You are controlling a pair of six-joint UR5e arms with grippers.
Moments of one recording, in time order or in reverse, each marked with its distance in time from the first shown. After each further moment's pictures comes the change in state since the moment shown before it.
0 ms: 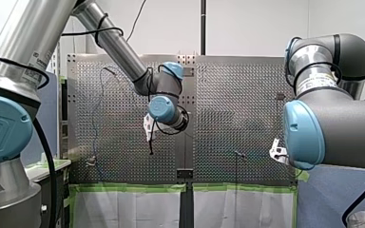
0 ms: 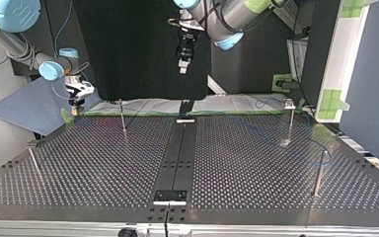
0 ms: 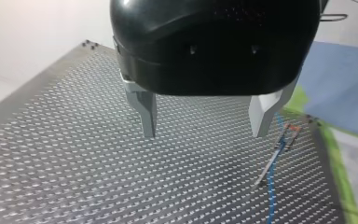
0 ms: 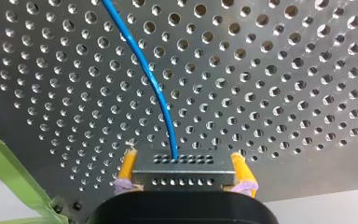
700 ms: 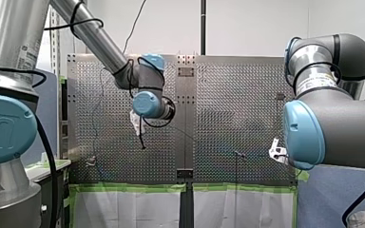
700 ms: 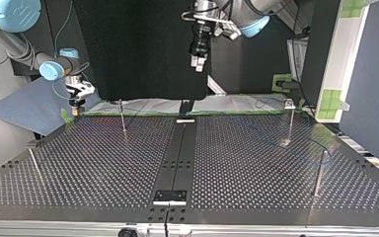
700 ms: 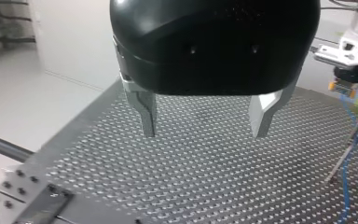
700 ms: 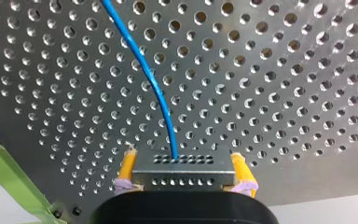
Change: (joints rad) left arm 0.043 0.167 -0.167 0.167 -0.011 -0.026; right arm 0.003 0.000 -0.001 -0.004 -0.008 0.000
